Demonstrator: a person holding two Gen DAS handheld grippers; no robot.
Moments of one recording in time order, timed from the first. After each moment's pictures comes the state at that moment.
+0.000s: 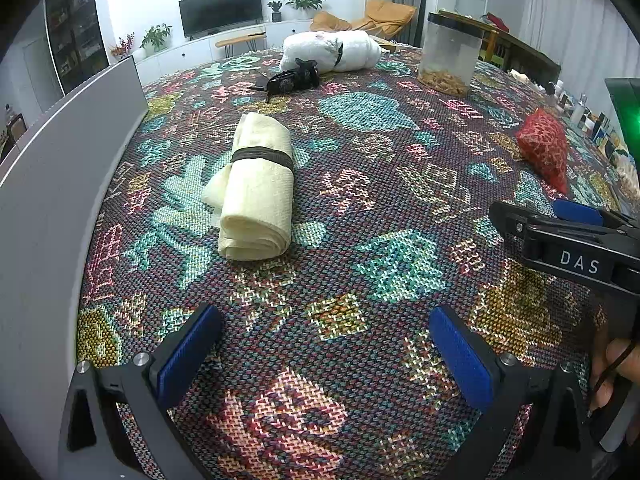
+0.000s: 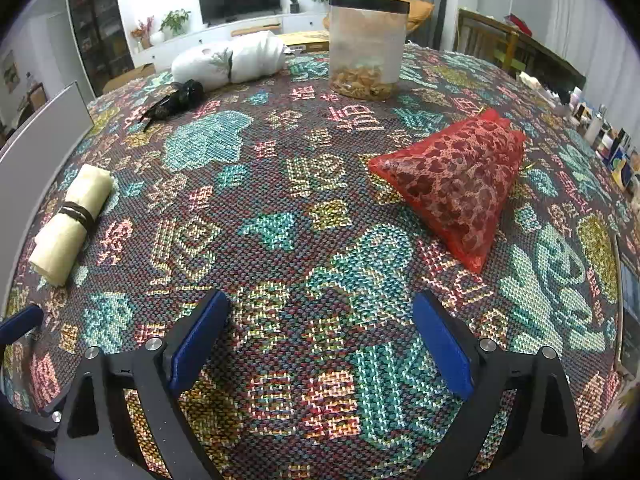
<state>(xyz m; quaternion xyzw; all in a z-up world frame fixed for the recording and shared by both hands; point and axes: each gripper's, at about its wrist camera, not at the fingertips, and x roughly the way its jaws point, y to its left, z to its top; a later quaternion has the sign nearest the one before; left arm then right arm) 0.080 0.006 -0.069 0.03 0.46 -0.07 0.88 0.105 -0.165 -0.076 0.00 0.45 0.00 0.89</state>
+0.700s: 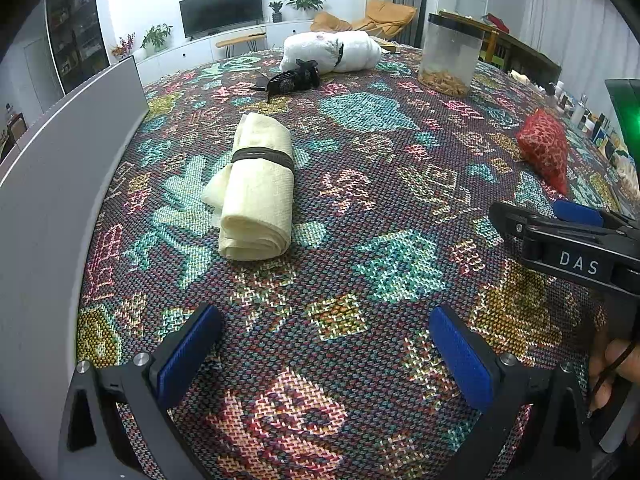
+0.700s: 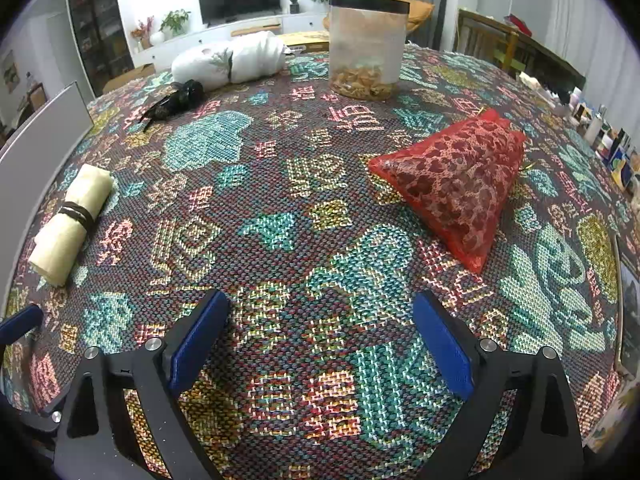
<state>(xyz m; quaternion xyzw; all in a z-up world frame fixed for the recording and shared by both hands) 0.077 0.008 -0.067 0.03 0.46 -0.07 0.88 0.105 -0.165 -0.076 0.00 0.45 0.00 0.89</state>
